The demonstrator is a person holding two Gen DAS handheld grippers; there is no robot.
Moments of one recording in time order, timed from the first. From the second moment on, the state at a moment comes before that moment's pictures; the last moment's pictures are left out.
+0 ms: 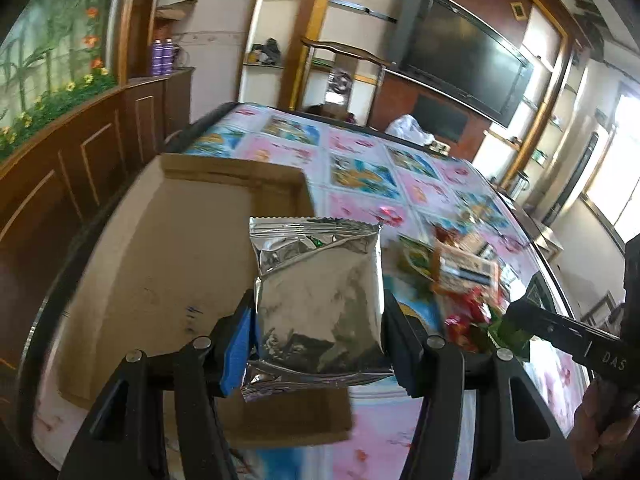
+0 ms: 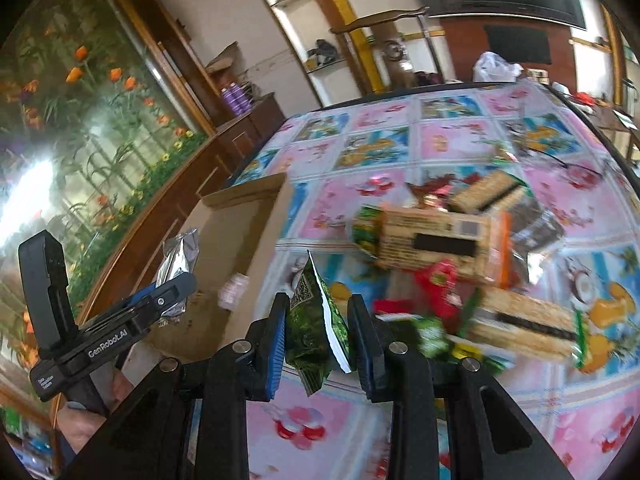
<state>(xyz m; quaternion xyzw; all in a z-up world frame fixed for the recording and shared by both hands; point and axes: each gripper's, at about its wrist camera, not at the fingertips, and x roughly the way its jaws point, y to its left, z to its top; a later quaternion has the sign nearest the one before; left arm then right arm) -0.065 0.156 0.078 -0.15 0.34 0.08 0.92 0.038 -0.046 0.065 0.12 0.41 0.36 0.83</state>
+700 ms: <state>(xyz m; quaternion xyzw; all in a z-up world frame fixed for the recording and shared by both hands) 0.021 0.274 0.061 -0.15 0.42 0.15 0.88 0.114 0.114 0.060 0.08 0.47 0.39 0.79</state>
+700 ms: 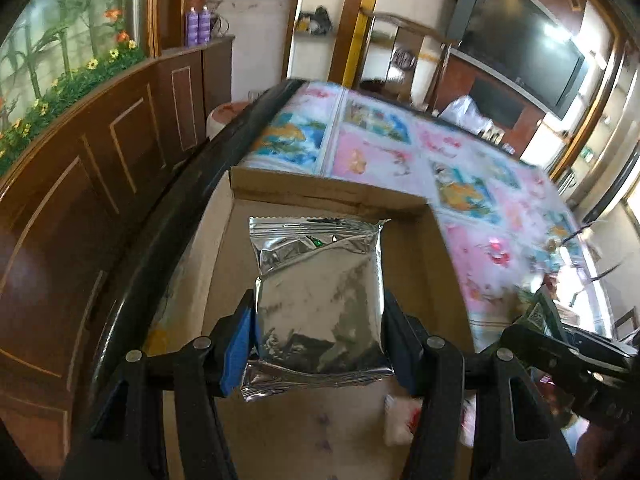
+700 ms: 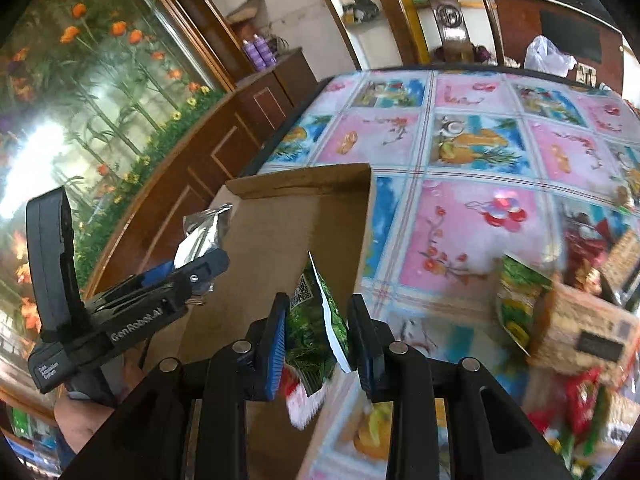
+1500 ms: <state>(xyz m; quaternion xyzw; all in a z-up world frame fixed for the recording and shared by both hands) 0.073 0.315 0.027 -0.17 0.45 0.15 0.86 0.186 0.195 0.028 0.07 0.50 0.36 0.78</state>
